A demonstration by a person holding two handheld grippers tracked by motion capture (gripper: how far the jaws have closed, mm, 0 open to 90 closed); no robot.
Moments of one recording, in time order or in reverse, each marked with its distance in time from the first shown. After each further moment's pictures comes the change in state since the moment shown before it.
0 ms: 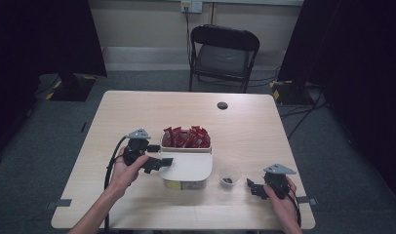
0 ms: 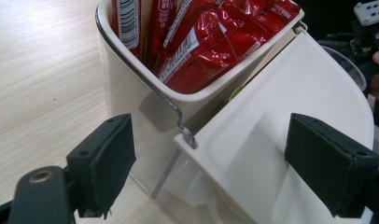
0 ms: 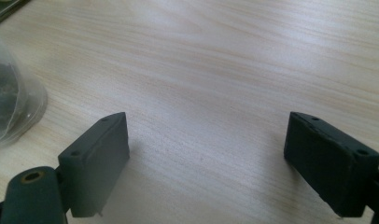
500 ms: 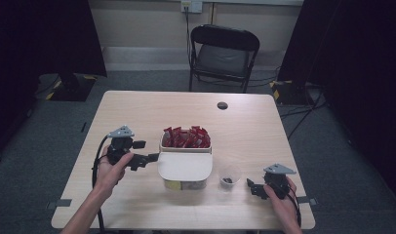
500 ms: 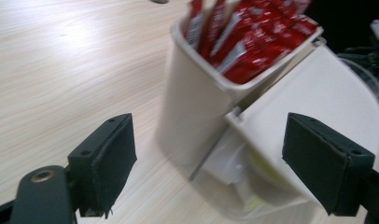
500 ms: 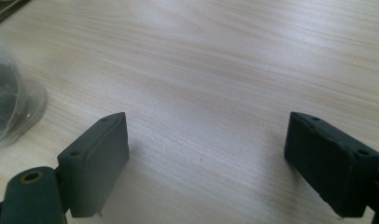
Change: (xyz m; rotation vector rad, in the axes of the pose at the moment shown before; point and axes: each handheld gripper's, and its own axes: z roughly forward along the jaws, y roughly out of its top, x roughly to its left) left arm 0.018 -0.011 -0.040 -0.067 0.085 -0.030; right arm 0.000 0.000 0.000 0.000 0.000 -0.001
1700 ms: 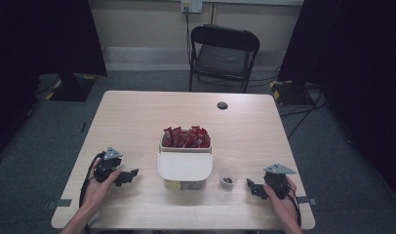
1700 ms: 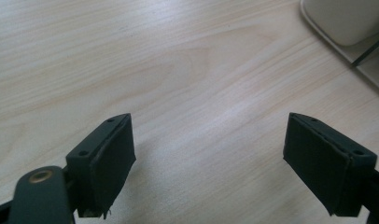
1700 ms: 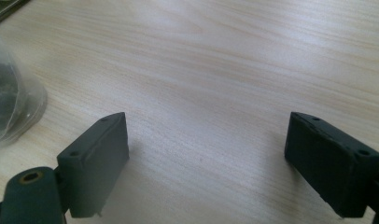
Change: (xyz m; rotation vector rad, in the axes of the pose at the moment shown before) left arm 0.039 -0.092 0.012 0.160 0.339 -0.011; right arm 0.000 0.000 0.000 0.000 0.003 -0.001
